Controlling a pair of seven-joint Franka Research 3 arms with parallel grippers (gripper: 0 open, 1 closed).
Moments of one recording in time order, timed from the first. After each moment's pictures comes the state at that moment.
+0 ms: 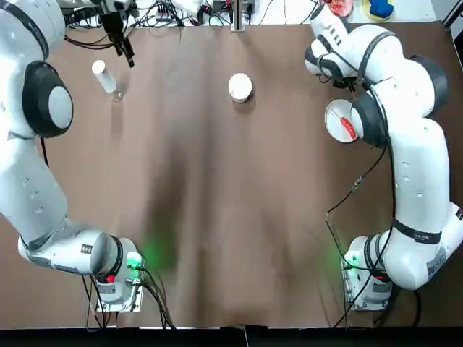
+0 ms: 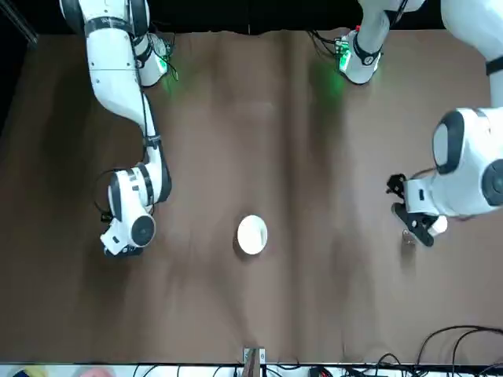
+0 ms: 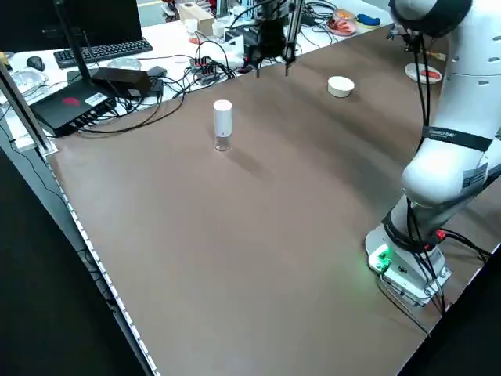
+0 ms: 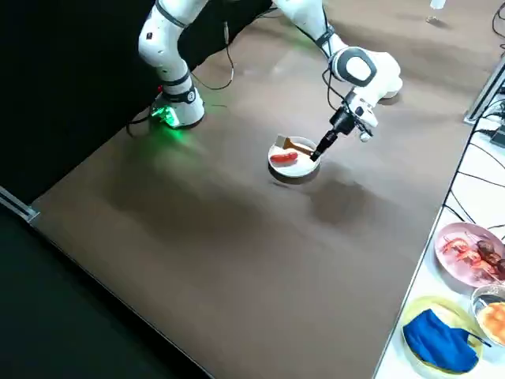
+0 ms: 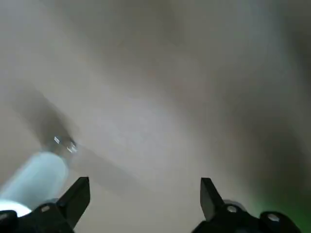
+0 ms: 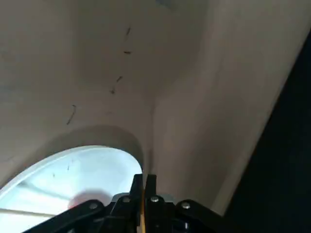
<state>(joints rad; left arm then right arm) -0.18 0.37 0.13 -1.59 -0.06 1.75 0.70 0.59 0.80 -0.46 -1.53 -0.33 1.76 0.28</state>
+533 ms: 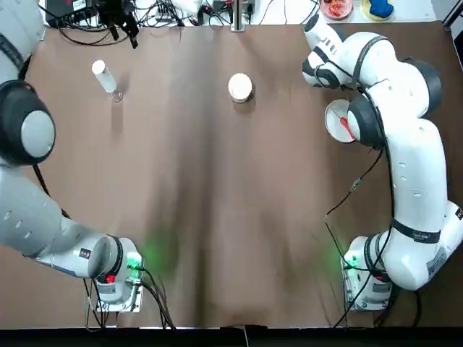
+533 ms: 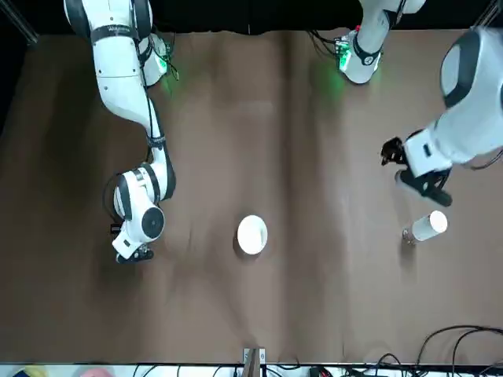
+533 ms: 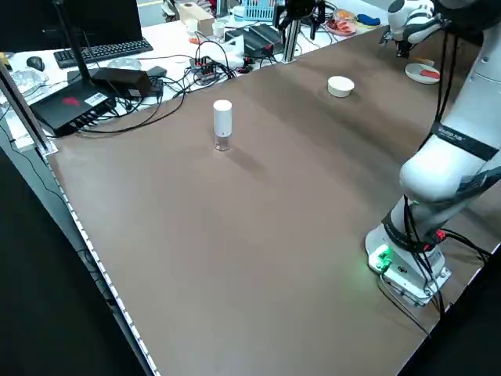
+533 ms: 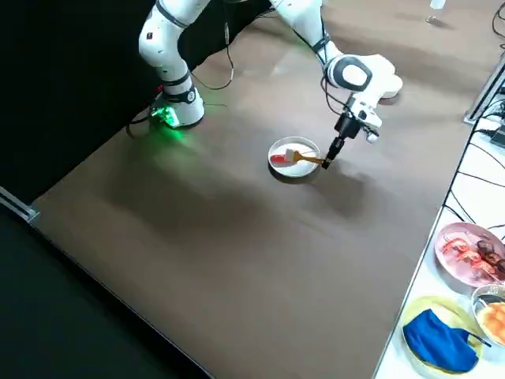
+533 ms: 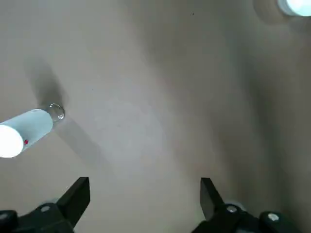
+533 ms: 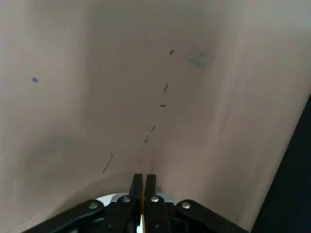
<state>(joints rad) -0.27 0.14 0.12 -1.61 -0.06 1.62 0.32 0.60 0.82 -0.45 -1.59 -0.37 1.99 0.29</state>
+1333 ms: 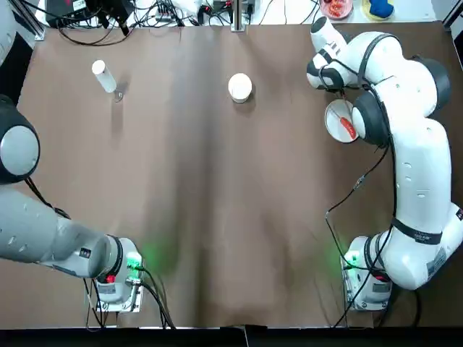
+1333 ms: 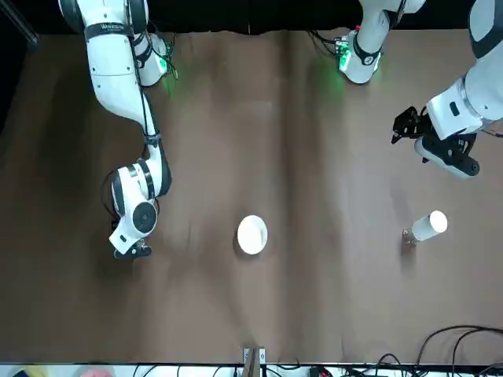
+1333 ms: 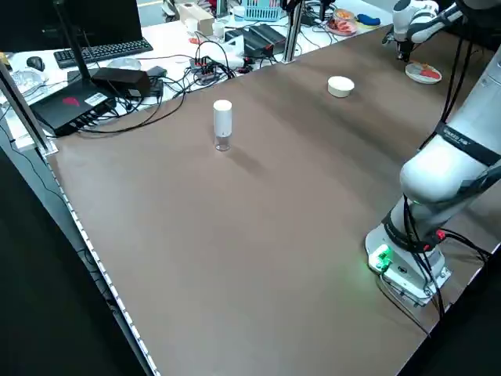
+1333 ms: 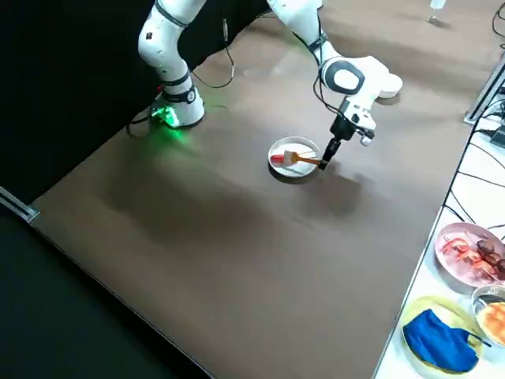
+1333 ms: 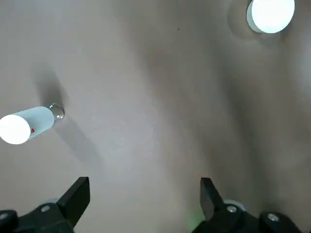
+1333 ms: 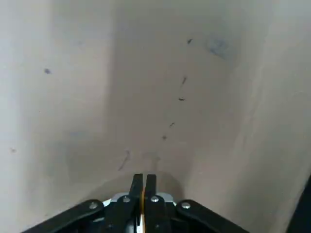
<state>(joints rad) -0.26 0.04 0.12 -1.61 -0.10 1.59 0.32 0.58 0.78 -0.44 -1.67 -0.31 2.08 0.30</state>
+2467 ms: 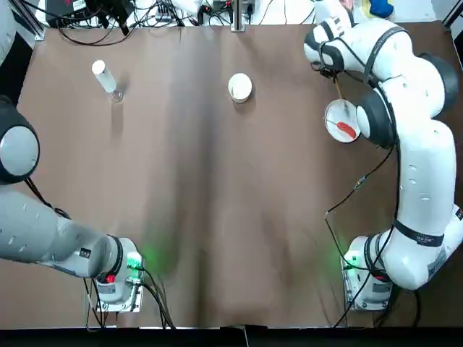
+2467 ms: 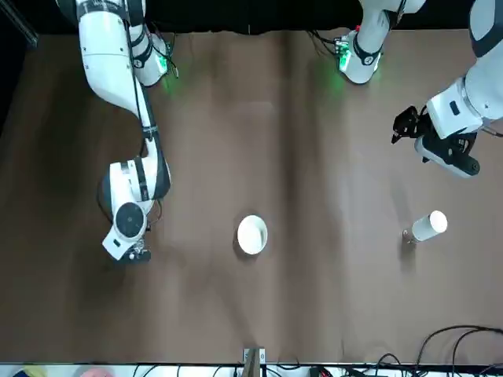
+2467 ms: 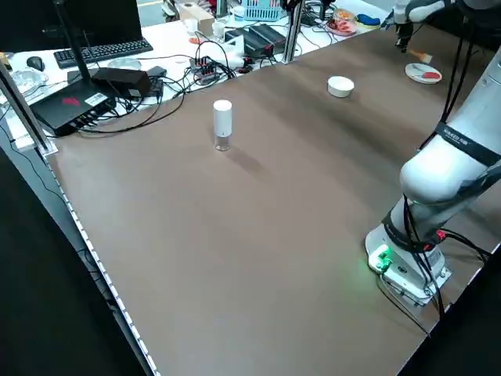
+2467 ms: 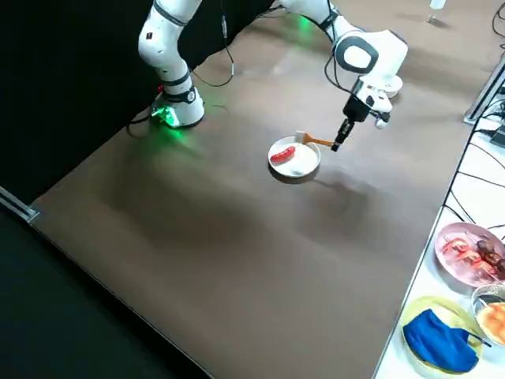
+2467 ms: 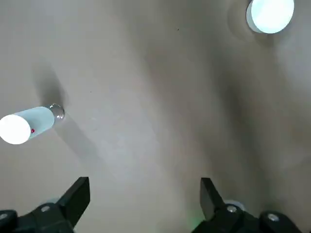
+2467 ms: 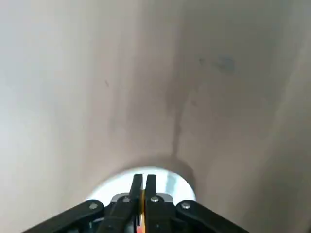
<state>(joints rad) -0.26 0.04 0.12 -1.61 -0.10 1.59 0.32 0.59 0.72 -0.46 -1.54 -0.12 1.93 0.11</state>
